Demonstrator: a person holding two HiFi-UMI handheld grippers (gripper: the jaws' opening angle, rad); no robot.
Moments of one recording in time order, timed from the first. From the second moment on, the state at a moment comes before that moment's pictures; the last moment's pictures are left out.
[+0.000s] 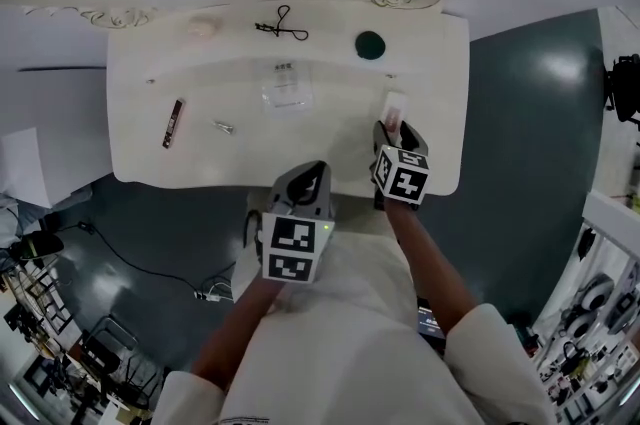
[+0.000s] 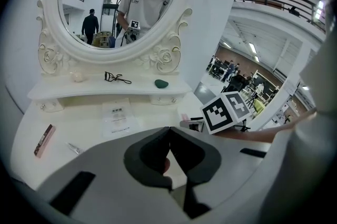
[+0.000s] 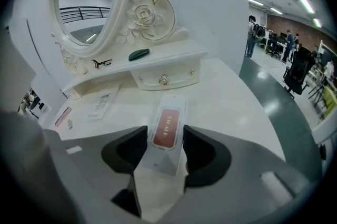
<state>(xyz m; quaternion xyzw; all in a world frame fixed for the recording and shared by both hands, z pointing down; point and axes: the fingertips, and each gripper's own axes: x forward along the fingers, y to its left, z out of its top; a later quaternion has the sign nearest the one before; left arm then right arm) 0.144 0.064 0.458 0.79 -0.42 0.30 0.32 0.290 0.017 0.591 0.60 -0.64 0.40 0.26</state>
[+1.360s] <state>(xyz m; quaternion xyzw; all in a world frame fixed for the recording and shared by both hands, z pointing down) 0.131 0.073 0.473 0.79 -0.42 0.31 0.33 0.235 0.047 0.584 0.53 -0.69 0.39 0.29</state>
